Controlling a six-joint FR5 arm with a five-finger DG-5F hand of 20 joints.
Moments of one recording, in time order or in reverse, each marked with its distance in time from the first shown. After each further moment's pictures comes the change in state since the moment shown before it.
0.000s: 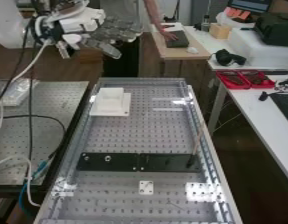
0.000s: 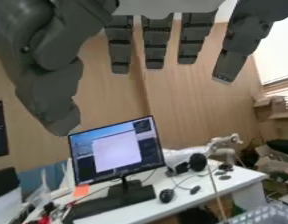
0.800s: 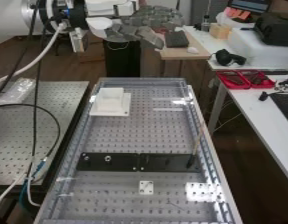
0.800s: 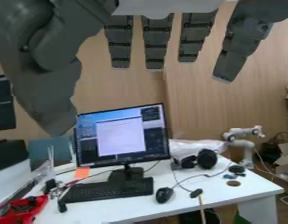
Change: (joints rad) arm -0.380 -0.216 0.389 -0.316 -0.518 0.013
